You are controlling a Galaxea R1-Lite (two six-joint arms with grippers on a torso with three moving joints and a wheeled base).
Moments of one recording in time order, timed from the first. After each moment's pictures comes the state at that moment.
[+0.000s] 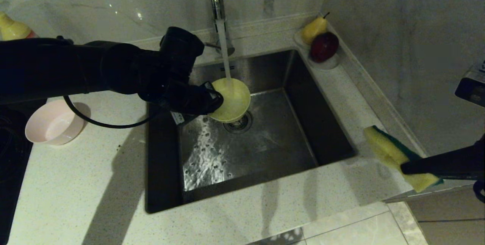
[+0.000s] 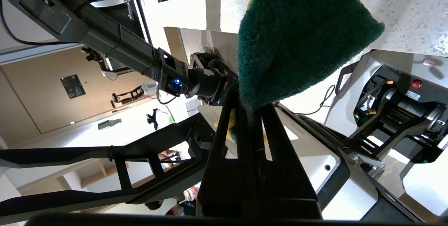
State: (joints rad) left arm -0.47 1.98 -1.77 0.47 0.14 -0.82; right arm 0.24 1.23 -1.20 0.61 0.84 0.47
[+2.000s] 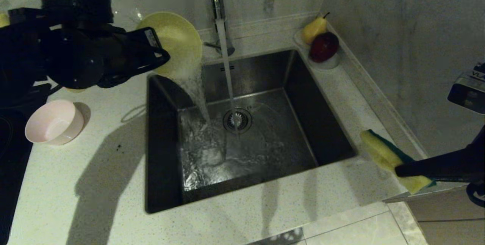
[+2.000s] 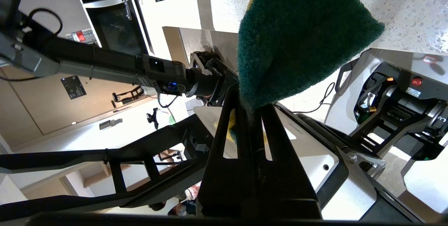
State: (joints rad) left arm -0.48 1.62 -1.45 -0.05 0.66 -0.30; right arm 0.24 1.25 -1.17 0.58 0.84 0.47
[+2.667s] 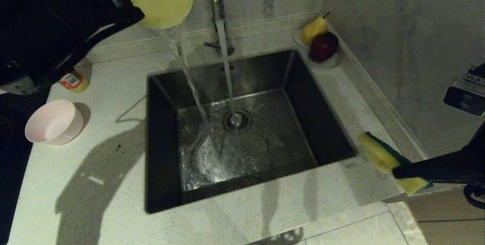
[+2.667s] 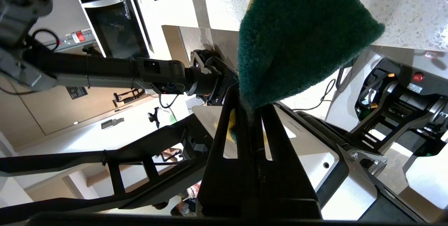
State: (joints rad) left arm -0.47 1.47 -1.16 -0.76 0.38 0.12; right arm 0.24 1.26 -1.17 0.59 0.84 0.47
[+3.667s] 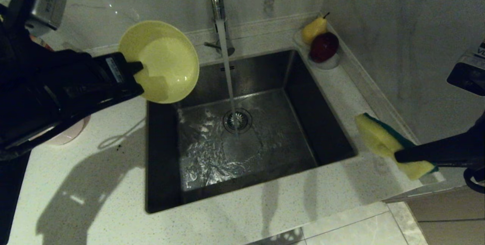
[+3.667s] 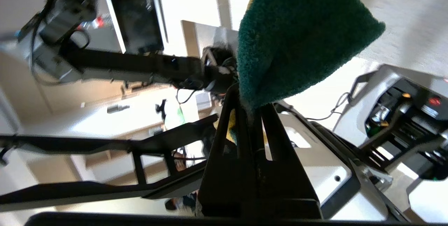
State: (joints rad) left arm -0.47 1.33 -0.99 -0.31 0.29 -0.20; right arm 0.28 1.27 -1.26 0.58 0.89 0.47
